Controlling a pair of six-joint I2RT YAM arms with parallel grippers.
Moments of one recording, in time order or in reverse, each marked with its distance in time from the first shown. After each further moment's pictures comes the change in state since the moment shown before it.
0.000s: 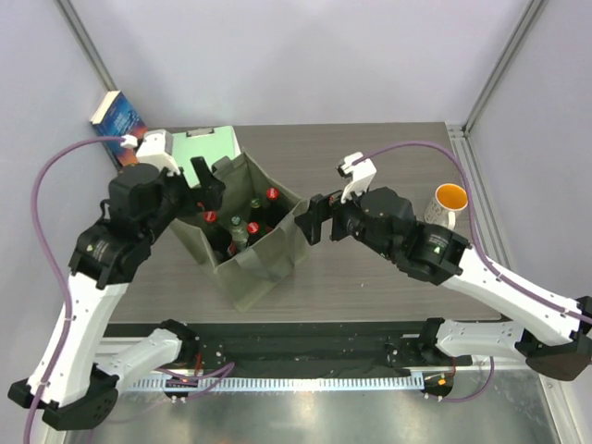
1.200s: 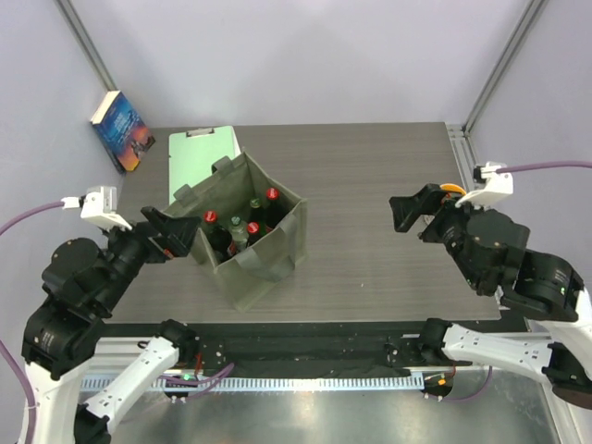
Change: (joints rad) left arm 0.000 -0.365 -0.093 -0.037 0.080 -0.125; right arm 0.000 -0.331 0.164 -0.452 0.498 0.224
